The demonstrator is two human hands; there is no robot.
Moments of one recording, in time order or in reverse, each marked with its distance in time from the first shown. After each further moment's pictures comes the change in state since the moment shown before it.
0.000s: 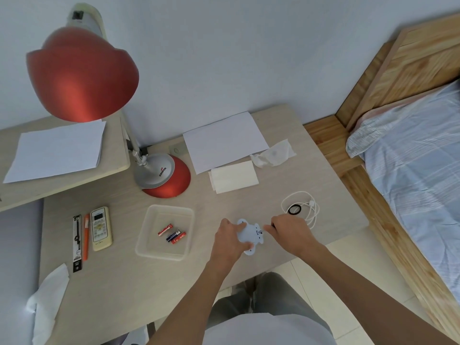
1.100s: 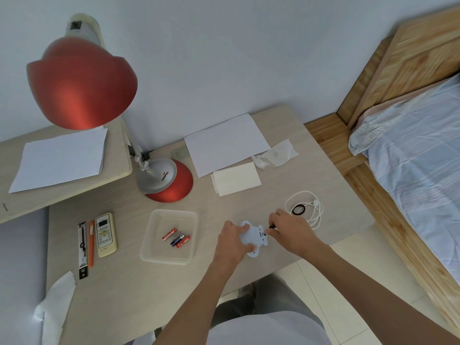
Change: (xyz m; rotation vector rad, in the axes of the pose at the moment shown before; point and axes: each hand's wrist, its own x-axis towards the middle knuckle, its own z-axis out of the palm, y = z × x) left_hand 0.002 -0.003 -0.005 -0.001 -0.018 0.010; right_hand 0.001 -0.009 -0.007 0.058 0.020 -0.044
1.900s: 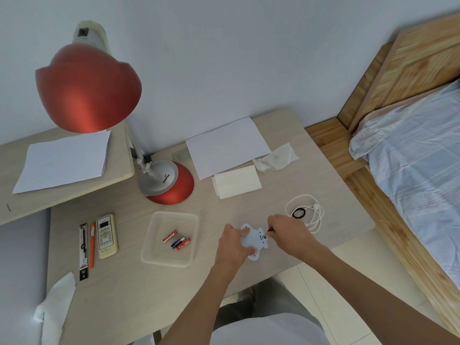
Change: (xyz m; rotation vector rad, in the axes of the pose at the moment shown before) left_hand 0.002 0.000 0.005 -0.008 0.018 -0.027; right_hand 0.004 -0.003 -0.005 -0.026 -0.032 -0.033
